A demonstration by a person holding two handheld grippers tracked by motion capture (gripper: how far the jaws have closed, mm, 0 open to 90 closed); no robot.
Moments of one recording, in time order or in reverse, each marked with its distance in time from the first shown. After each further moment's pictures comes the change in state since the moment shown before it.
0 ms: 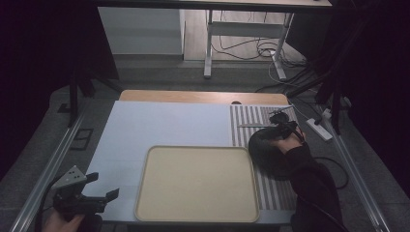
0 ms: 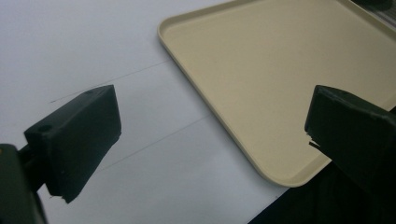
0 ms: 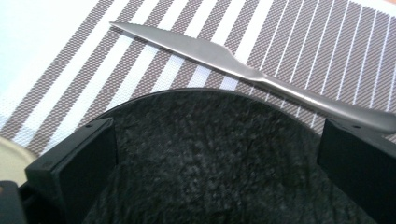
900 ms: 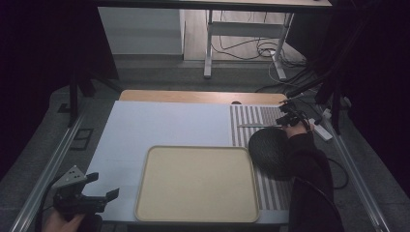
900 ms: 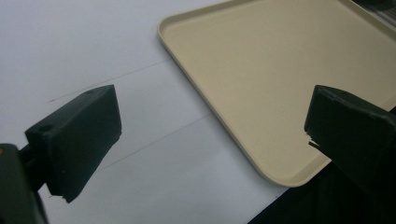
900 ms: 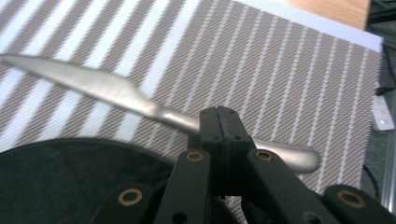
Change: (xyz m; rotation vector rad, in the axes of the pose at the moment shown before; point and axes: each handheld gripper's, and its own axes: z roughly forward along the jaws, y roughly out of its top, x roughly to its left) left arm 0.000 0.000 0.001 0.004 -0.001 -0.005; right arm -0.066 0.022 0.028 0.022 -0.031 0.042
